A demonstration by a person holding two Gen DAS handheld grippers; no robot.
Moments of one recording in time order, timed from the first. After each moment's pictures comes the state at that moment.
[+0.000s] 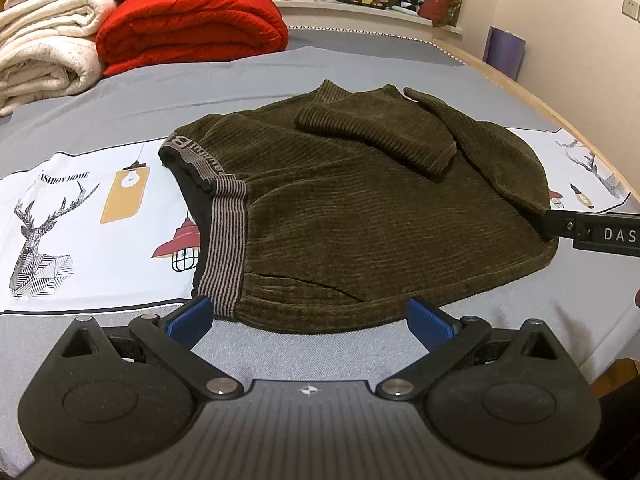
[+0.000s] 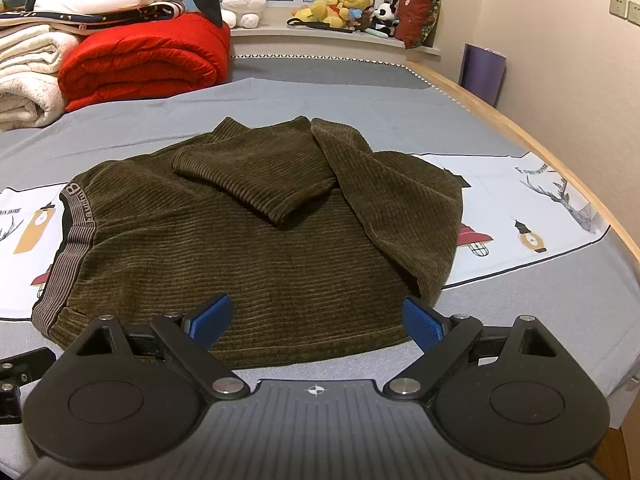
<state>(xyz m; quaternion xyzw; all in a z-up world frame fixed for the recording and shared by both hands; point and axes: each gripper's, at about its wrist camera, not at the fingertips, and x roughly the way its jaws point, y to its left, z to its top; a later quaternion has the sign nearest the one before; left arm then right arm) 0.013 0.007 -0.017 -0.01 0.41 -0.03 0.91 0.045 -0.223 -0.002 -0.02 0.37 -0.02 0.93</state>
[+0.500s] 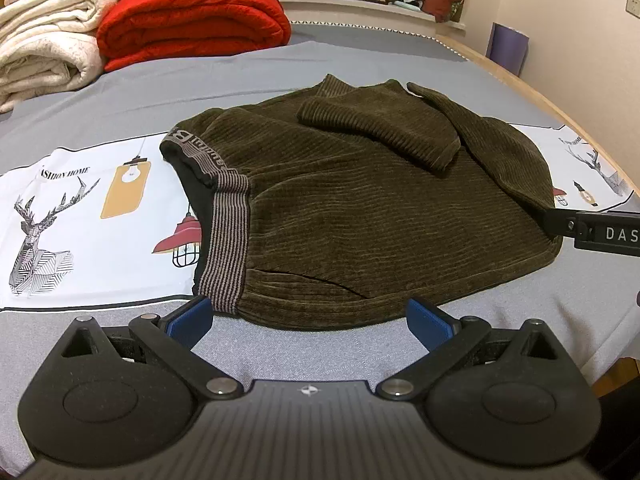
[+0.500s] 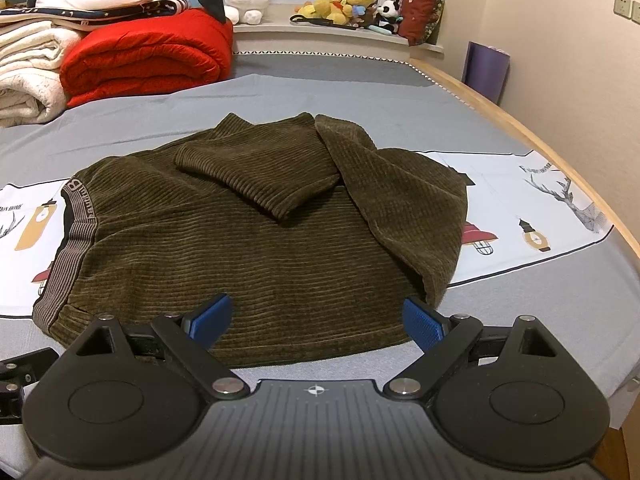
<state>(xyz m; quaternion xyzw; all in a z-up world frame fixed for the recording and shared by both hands) 0.016 0.008 -0.021 -0.01 0.41 -0.02 0.91 0.047 -0.221 -0.005 -0.03 0.37 -0.02 0.93</state>
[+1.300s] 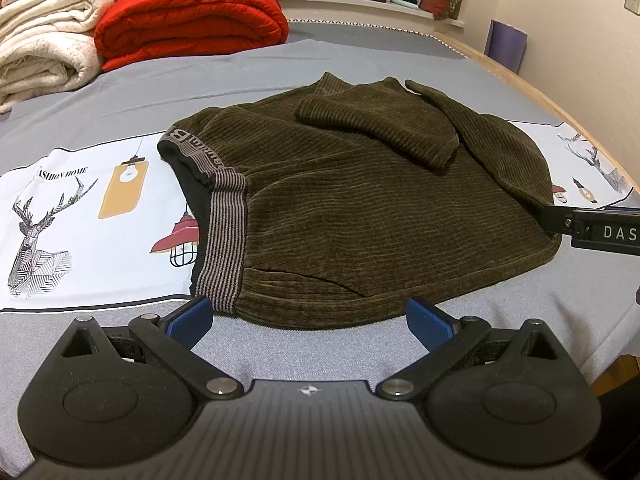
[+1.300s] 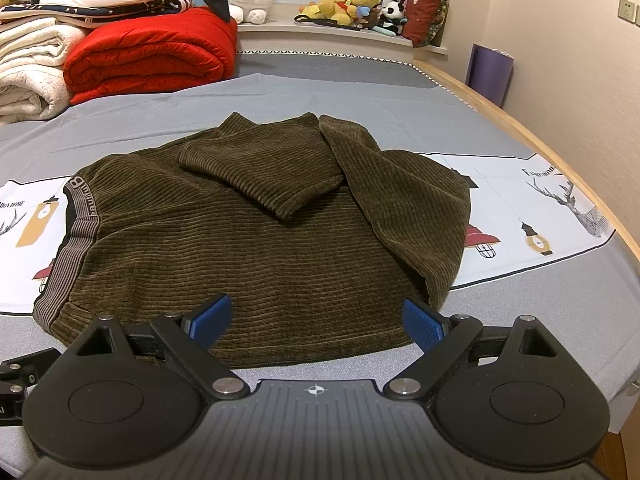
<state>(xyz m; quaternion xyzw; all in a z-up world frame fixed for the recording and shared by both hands) 0.017 0.005 -0.022 -0.01 0.42 -0.03 0.91 0.049 -0.218 -0.004 -0.03 0.37 -0.02 0.93</state>
